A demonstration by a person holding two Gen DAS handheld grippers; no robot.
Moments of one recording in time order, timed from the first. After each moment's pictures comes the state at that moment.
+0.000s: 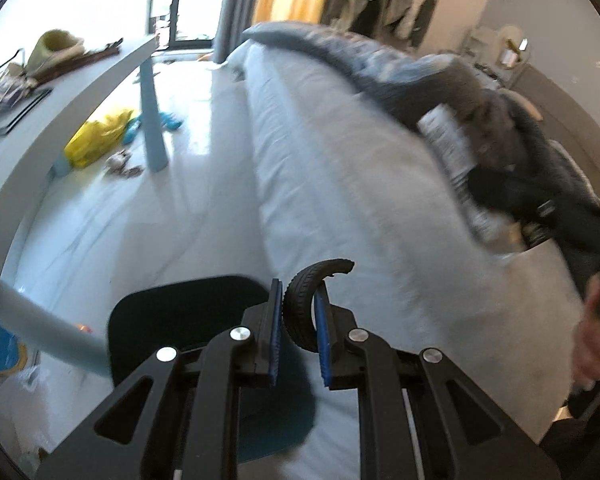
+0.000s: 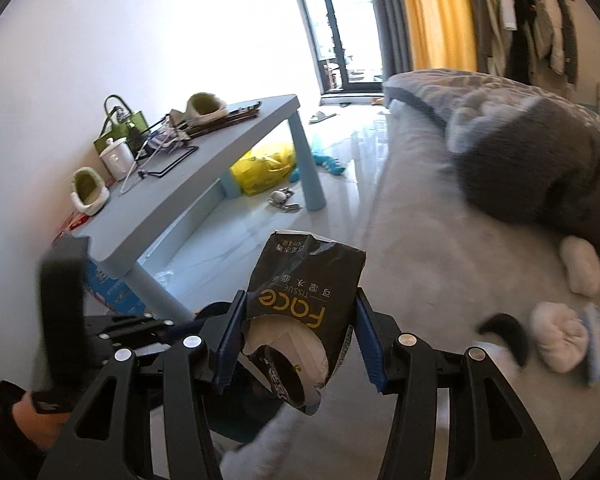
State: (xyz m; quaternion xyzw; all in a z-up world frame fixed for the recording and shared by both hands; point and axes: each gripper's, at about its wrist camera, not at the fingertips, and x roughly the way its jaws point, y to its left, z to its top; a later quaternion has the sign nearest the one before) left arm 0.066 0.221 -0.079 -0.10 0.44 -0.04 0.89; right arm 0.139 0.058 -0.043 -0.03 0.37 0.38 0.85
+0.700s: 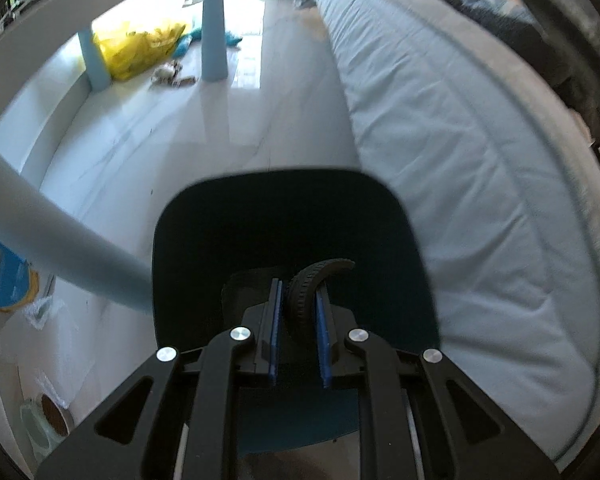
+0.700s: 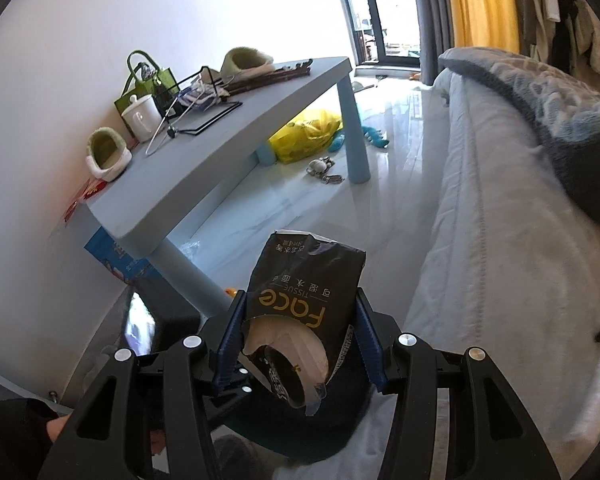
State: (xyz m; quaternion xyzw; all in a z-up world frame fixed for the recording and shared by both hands) left arm 0.045 0.295 -0.175 -0.12 0.54 0.02 0.83; right arm 0.125 0.156 -0.077 -0.05 0.41 0.41 0.81
